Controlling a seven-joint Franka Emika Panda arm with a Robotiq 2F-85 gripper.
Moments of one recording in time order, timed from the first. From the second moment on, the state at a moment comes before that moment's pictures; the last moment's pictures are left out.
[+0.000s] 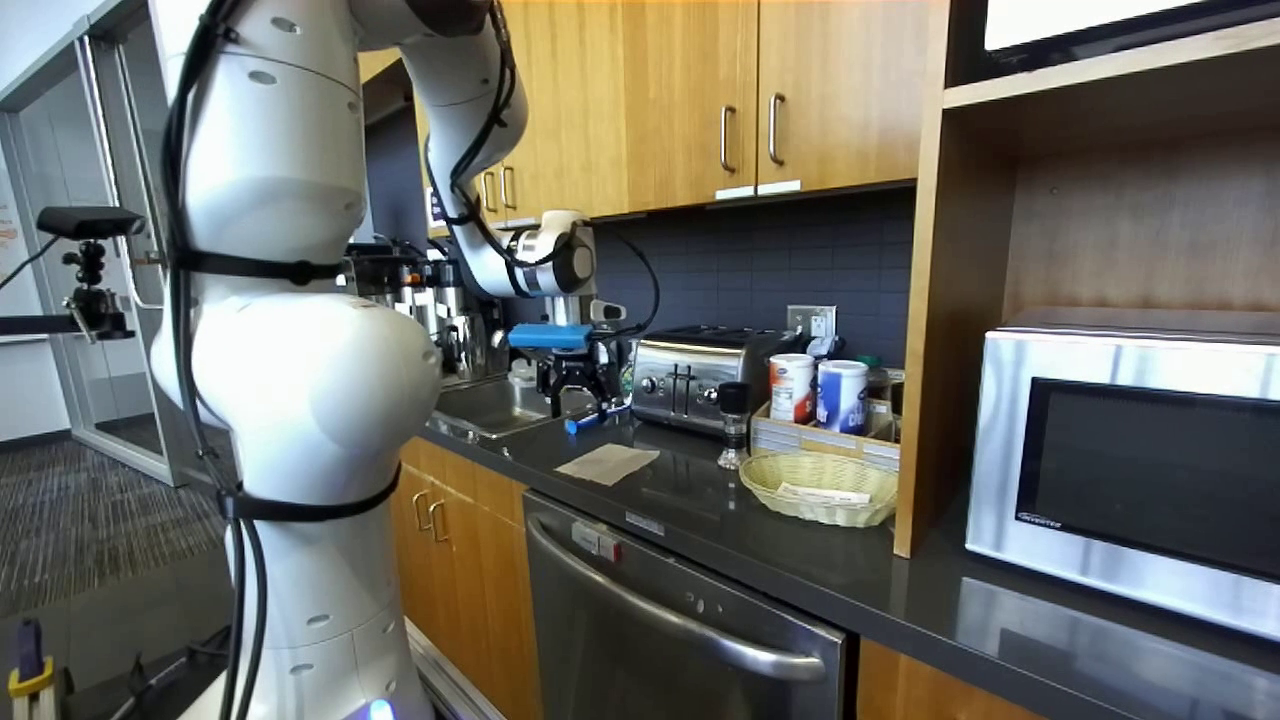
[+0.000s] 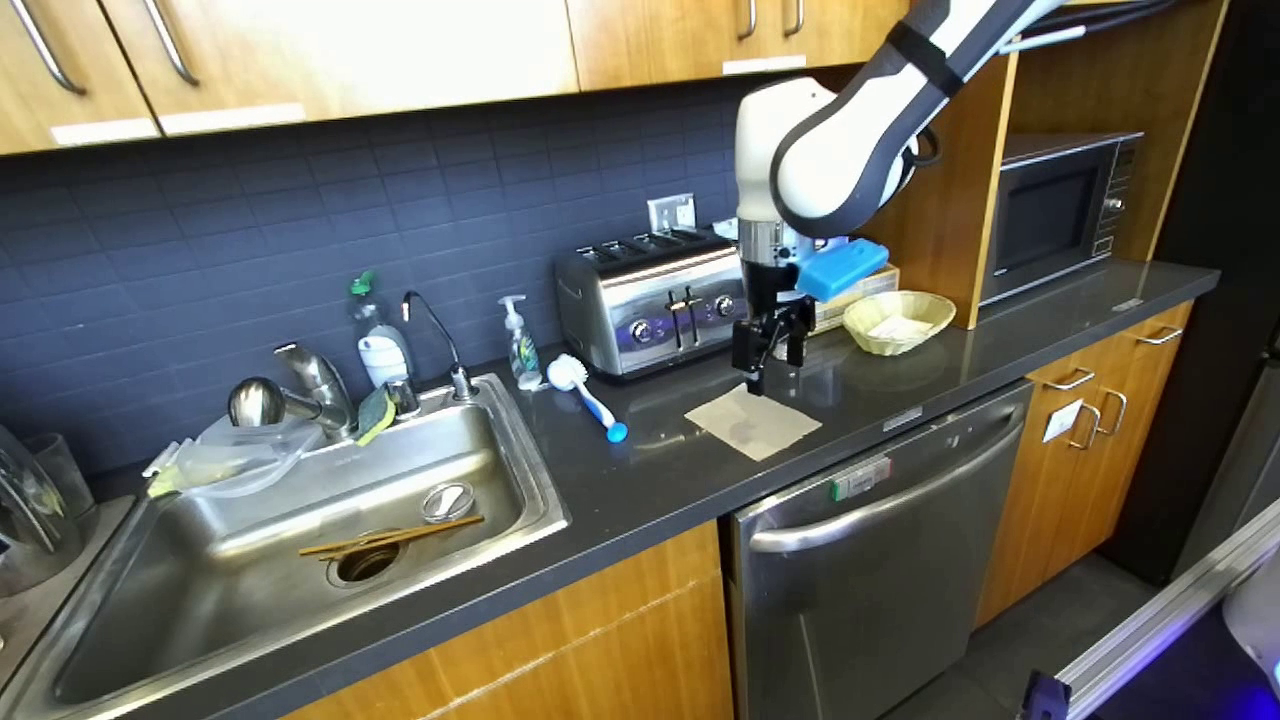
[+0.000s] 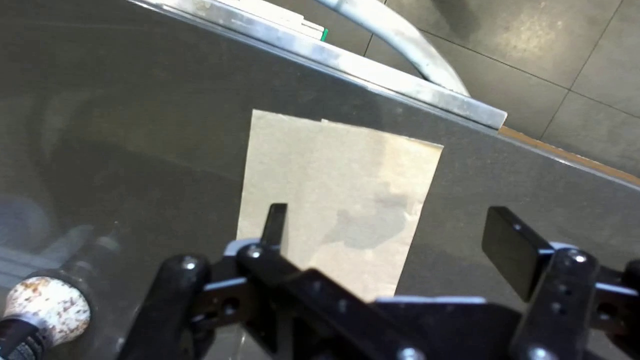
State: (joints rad) arm 0.20 0.08 0.22 -2.34 -0.06 2.45 0.16
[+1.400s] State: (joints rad) arm 0.22 0.36 0.16 -2.21 -0.12 2.48 0.19
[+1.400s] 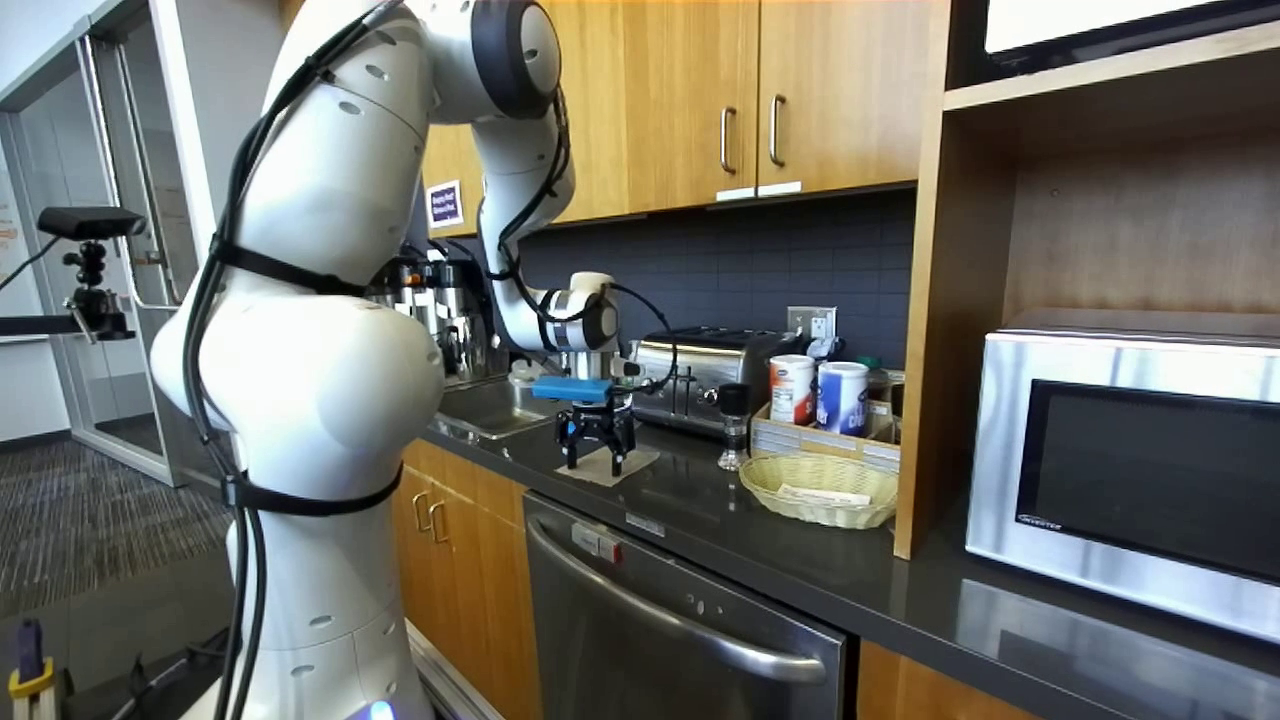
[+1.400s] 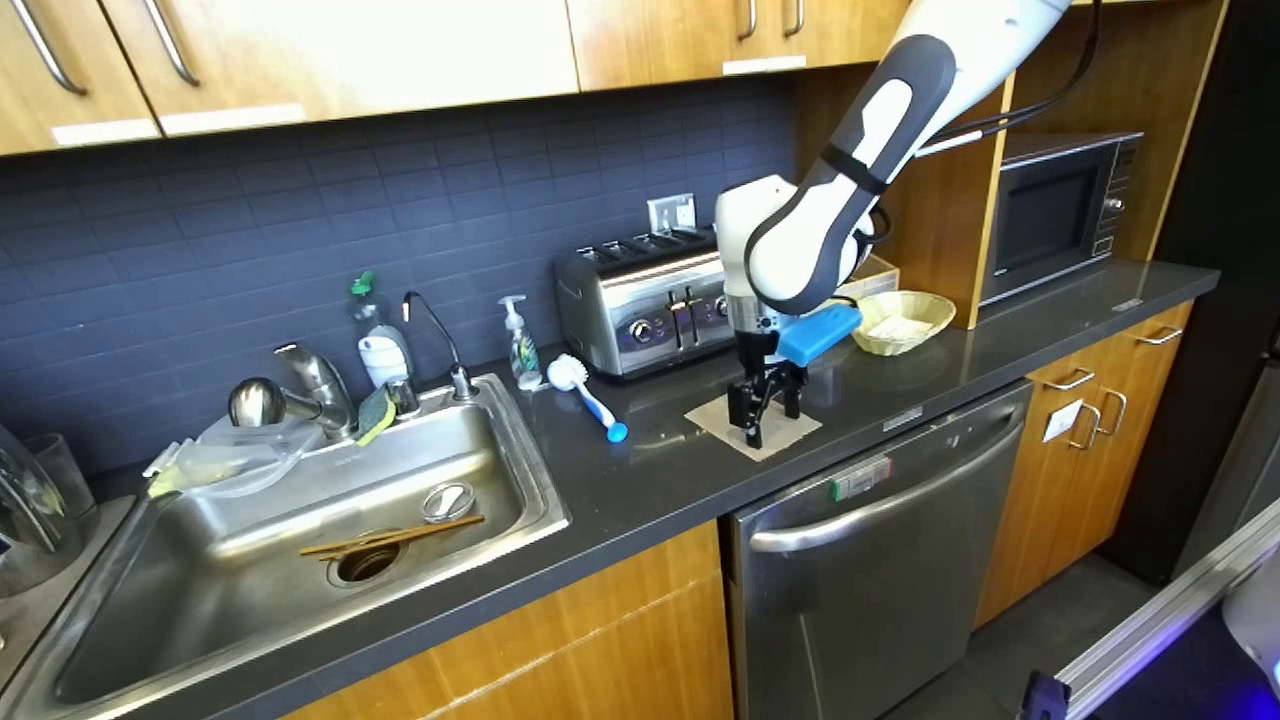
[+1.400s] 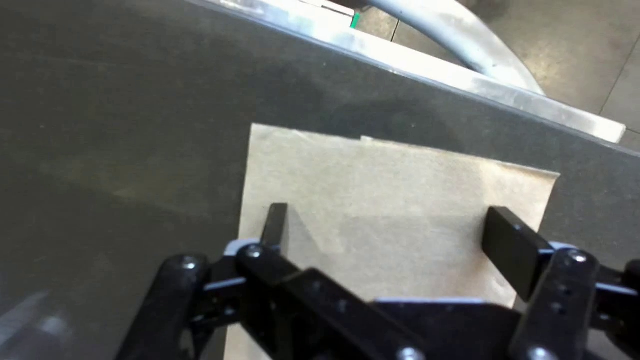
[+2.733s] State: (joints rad) arm 0.21 0.37 0.13 -2.18 -0.10 2.57 0.19
